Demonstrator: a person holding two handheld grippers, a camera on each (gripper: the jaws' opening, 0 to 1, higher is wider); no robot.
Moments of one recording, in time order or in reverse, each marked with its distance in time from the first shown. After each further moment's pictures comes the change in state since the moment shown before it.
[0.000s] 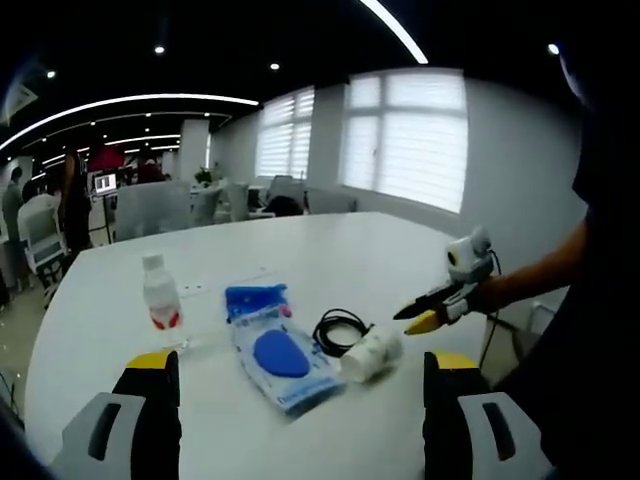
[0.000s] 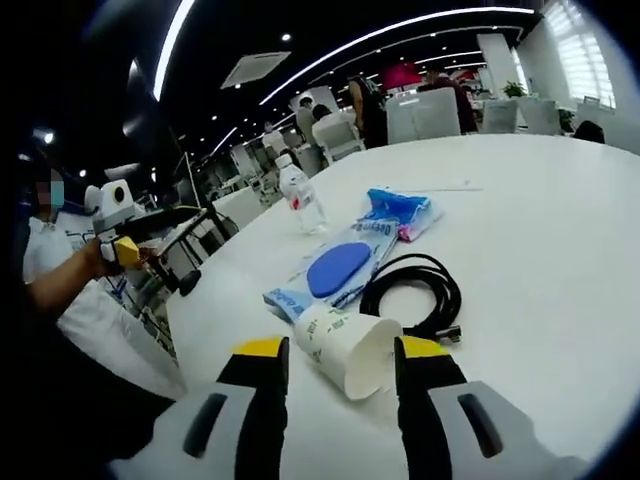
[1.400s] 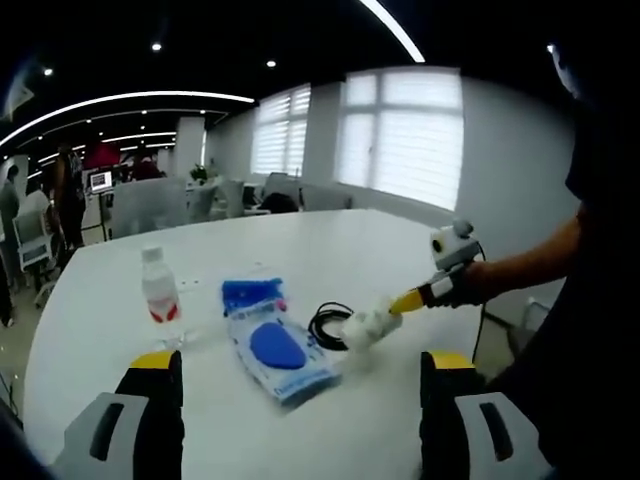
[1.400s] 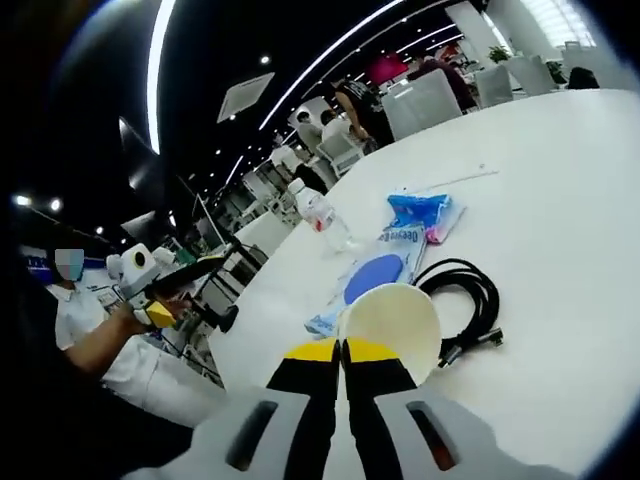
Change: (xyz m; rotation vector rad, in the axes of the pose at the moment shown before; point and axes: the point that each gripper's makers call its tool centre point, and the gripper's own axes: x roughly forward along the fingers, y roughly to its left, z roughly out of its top) left arm -0.006 0.005 -0.010 0.011 0.008 -0.019; right arm -0.007 0.031 0.040 0.132 -0.040 0.128
